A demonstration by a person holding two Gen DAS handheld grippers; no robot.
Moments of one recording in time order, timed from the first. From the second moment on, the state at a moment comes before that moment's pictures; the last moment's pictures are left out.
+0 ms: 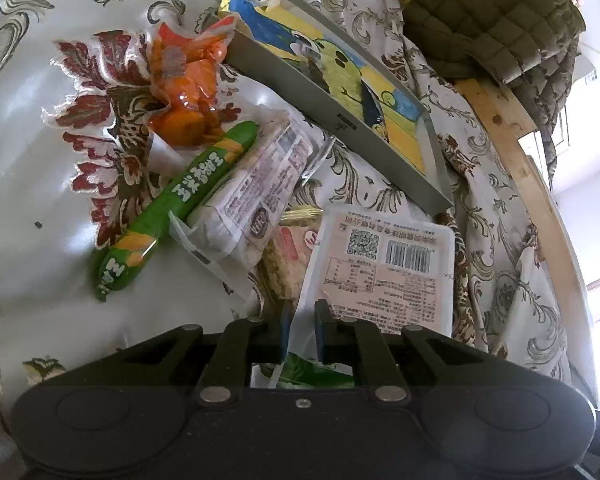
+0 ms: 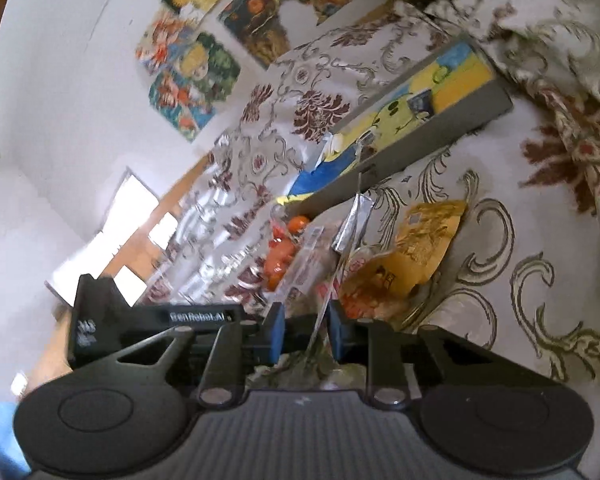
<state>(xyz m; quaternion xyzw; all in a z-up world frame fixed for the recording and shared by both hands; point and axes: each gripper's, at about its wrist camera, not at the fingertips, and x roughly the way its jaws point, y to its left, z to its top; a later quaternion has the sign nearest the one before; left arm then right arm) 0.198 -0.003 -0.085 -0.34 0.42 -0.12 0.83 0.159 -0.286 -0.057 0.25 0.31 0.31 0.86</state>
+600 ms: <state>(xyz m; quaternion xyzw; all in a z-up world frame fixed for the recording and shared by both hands) 0.205 -0.017 -0.092 -0.34 0.44 -0.11 0.83 0.137 -0.295 -0.023 0.12 0.27 0.18 0.94</state>
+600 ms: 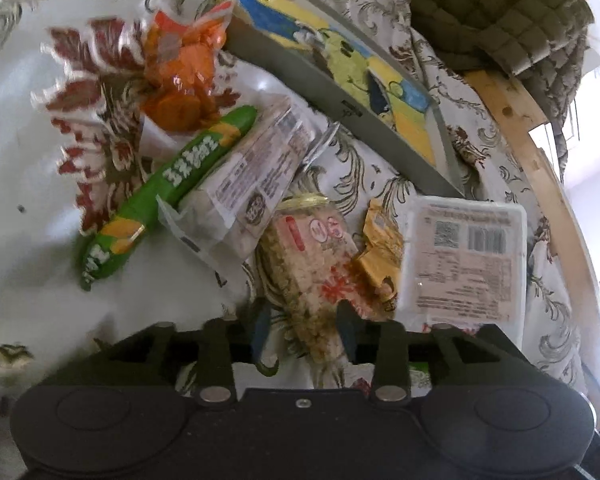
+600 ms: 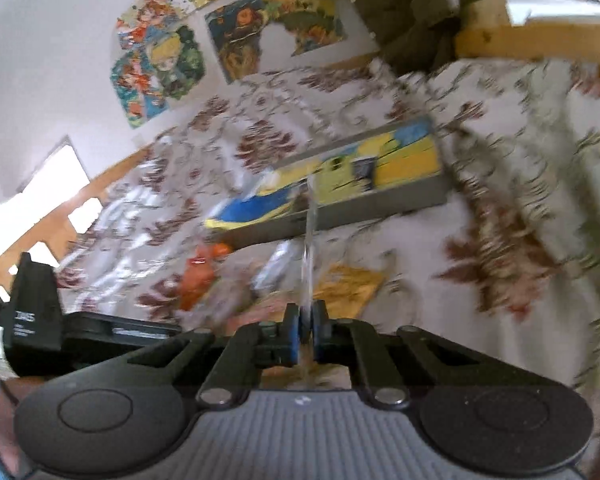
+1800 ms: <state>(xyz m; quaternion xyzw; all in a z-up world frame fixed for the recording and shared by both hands) 0.205 -0.050 -0.059 -0.21 0.39 -0.13 0.88 0.144 -0.280 -0.034 0.09 0.29 0.20 0.93</state>
